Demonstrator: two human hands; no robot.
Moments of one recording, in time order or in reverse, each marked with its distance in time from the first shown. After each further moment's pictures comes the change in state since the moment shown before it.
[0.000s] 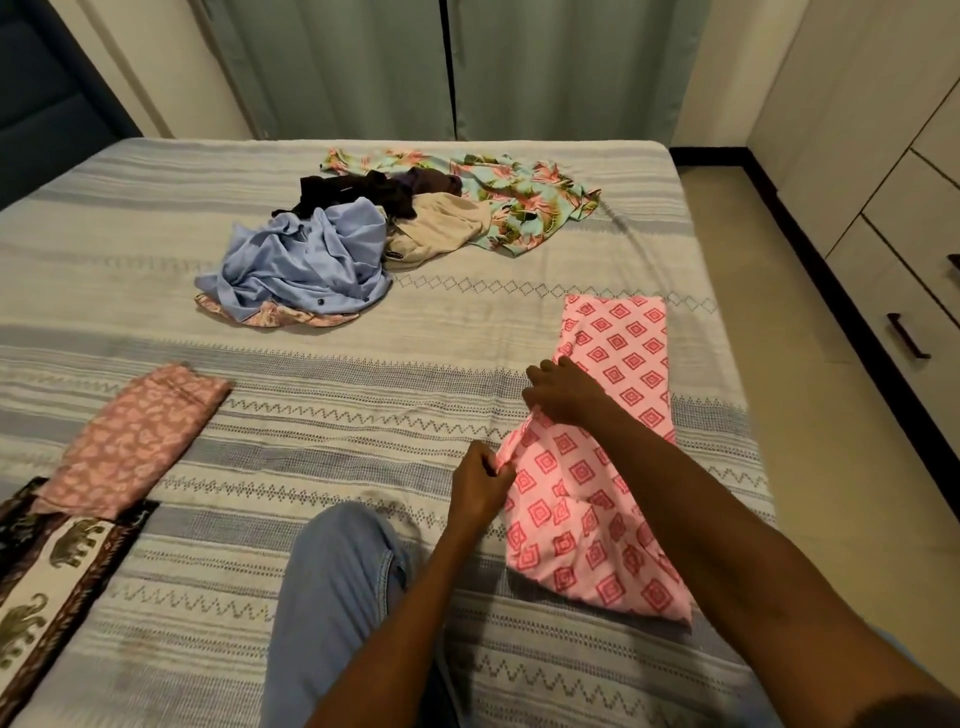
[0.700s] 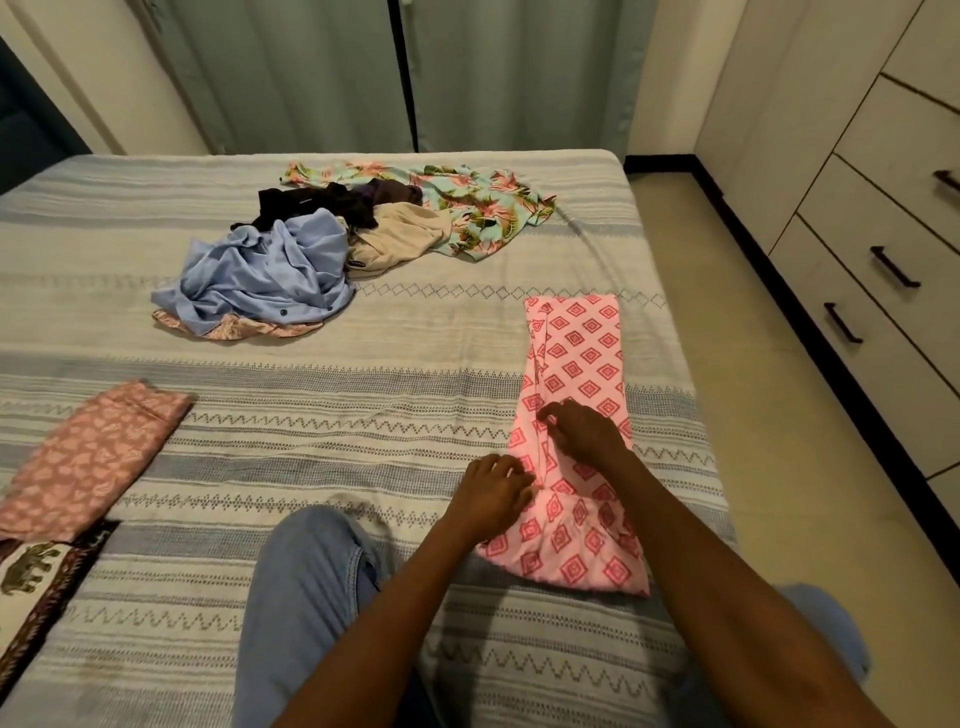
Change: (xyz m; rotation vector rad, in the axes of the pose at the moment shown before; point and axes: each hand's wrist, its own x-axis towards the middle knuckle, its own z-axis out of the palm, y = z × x) left_hand -0.012 0.005 0.032 0.921 -0.380 0.673; right_hand -0.094 -0.008 0.062 0.699 0.103 0.511
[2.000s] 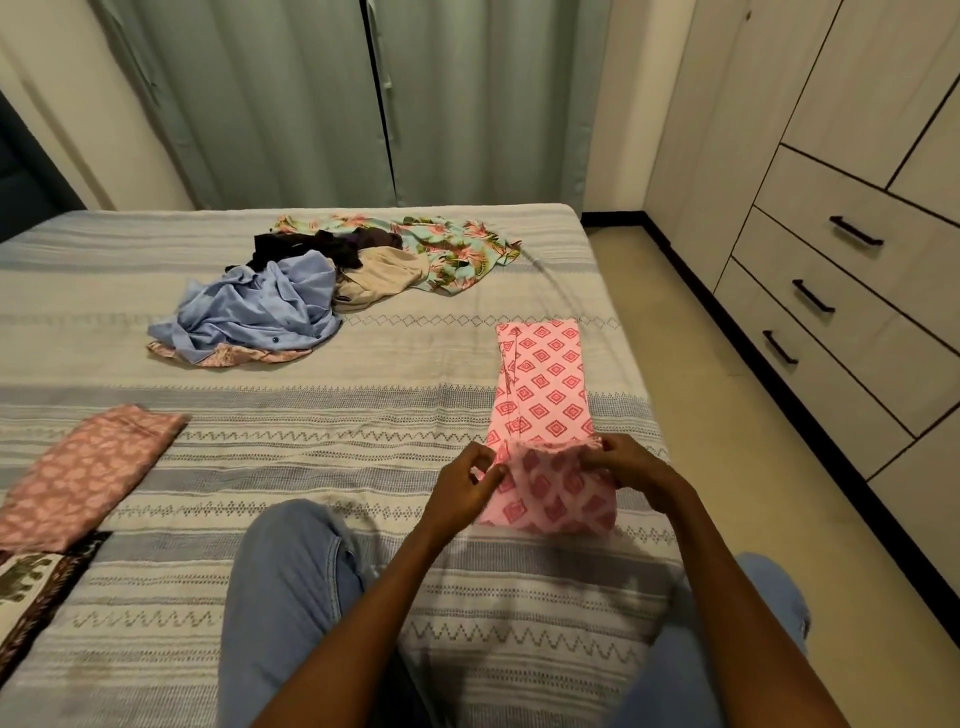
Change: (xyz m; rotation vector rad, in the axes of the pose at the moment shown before) left_hand -0.050 0.035 -0.041 -0.815 0.317 -0.166; right_hand -0.153 0.006 -0.075 0.872 -0.139 0.253
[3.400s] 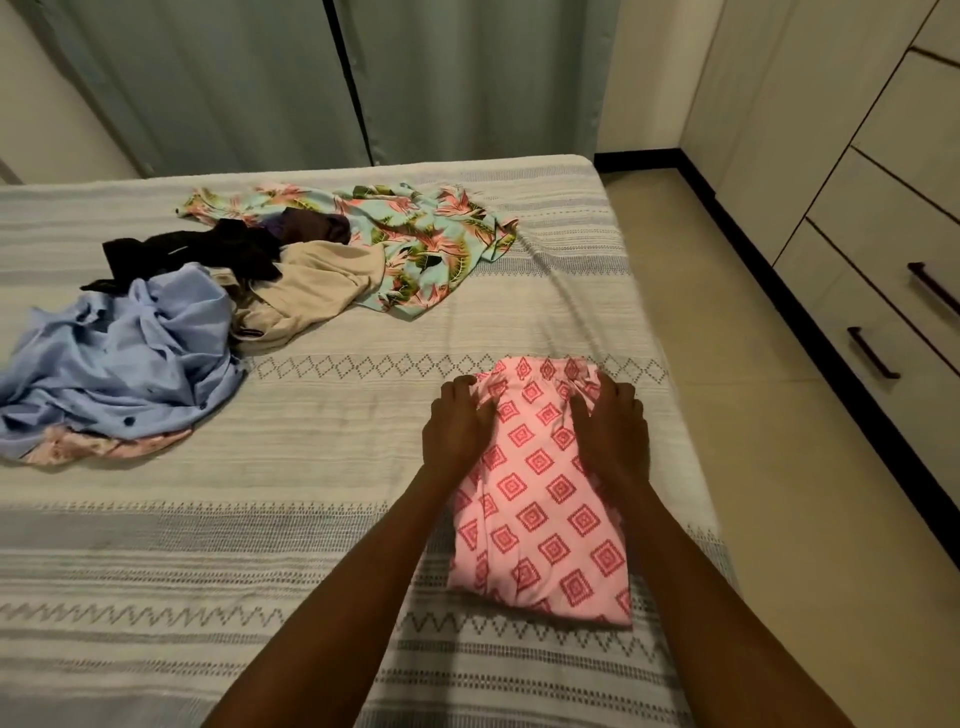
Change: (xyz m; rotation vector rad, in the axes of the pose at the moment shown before) left_hand 0.378 -0.068 0.045 0.496 0.137 -0.190; right_hand 0.355 0.005 -0.077 -0.523 0.703 -0.047
